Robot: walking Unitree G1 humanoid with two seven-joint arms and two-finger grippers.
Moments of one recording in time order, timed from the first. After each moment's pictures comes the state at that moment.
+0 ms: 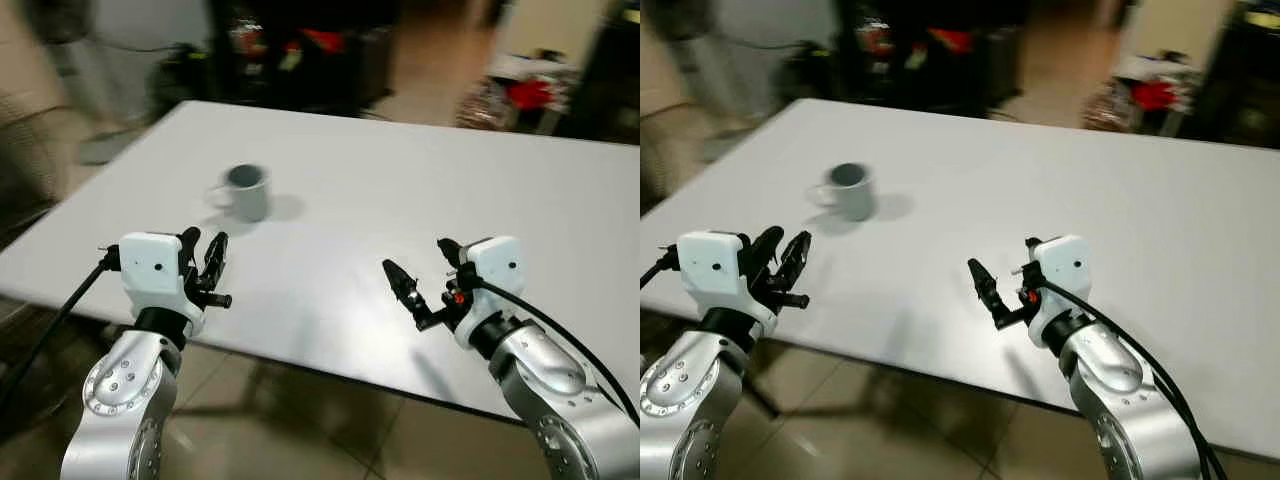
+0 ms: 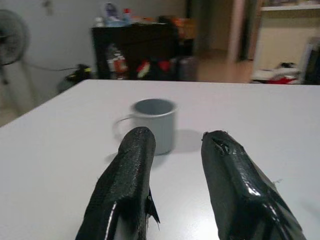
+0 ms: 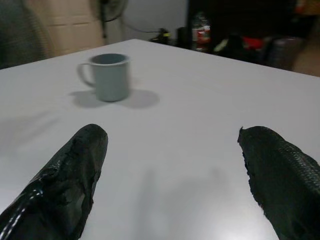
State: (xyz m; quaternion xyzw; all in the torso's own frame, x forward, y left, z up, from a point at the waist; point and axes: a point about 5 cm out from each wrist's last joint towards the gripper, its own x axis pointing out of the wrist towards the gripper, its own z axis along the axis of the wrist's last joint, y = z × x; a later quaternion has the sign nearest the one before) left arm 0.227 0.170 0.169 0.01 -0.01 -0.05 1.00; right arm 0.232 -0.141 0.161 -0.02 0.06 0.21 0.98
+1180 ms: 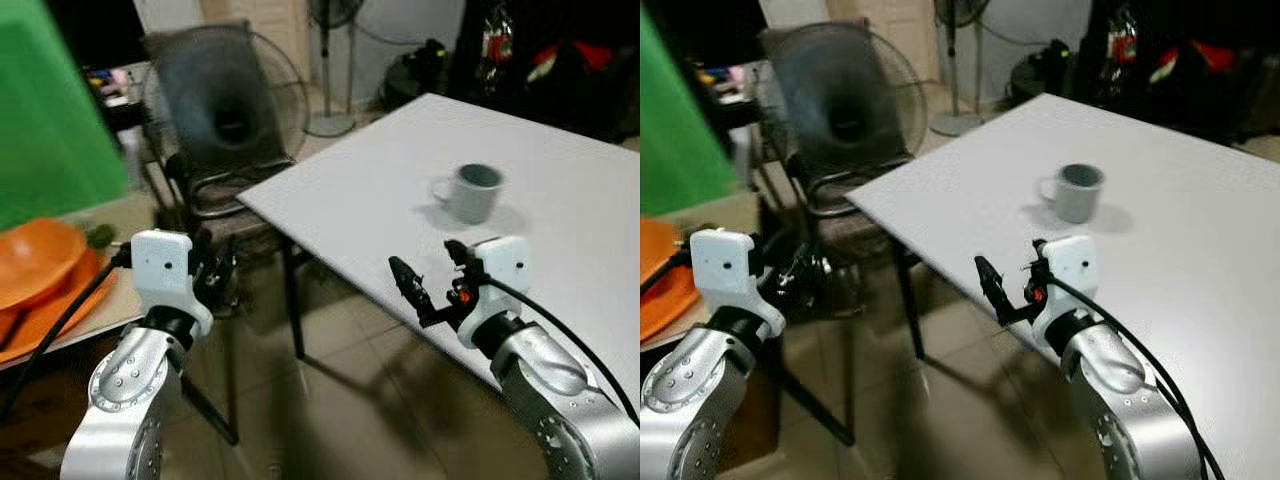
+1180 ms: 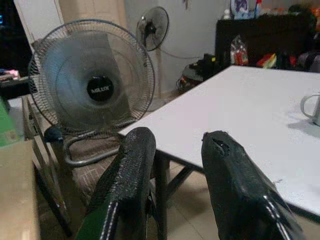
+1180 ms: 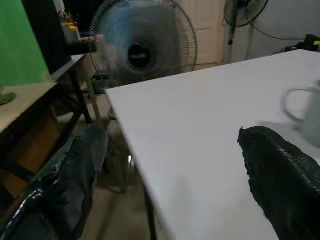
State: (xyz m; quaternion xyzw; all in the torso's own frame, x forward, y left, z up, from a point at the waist) left arm 0.228 0.163 0.170 0.01 0.00 -0.08 1.00; right arm 0.232 -0.143 0.159 0.01 0.06 0.19 0.98
